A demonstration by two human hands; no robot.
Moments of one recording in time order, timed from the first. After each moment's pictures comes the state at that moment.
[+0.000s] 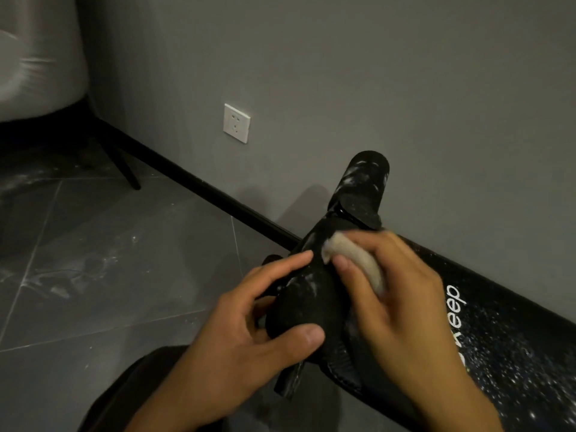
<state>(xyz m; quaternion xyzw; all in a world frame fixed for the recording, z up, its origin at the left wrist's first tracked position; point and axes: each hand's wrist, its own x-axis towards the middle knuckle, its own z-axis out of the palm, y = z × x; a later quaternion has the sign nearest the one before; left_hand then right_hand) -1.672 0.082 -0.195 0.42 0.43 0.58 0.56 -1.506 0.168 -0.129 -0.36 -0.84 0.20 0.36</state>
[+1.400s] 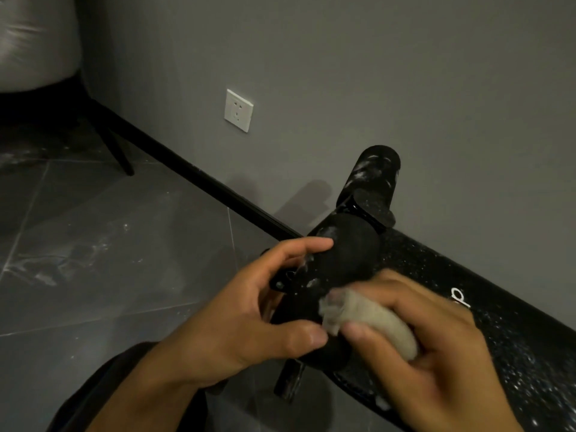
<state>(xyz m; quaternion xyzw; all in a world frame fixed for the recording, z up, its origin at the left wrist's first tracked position) -1.688 0.108 -0.198 0.44 0.32 0.56 0.62 -1.493 0.150 -0.123 -0.28 -0.86 0.28 0.31</state>
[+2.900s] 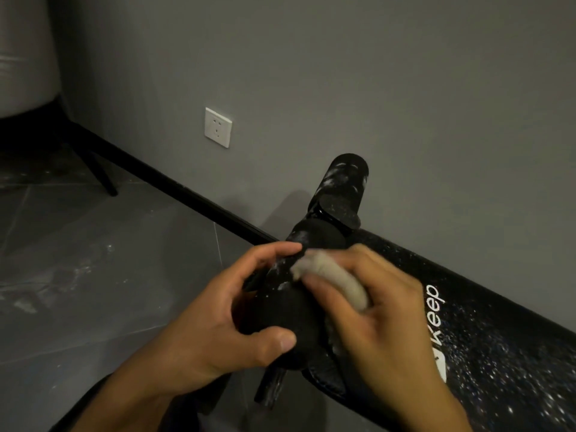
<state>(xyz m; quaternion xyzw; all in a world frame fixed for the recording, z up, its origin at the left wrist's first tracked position) -1.684 0.106 -0.191 0.49 0.34 0.55 0.58 -1.502 0.165 -0.134 -0.34 -0.82 0.26 0.39</state>
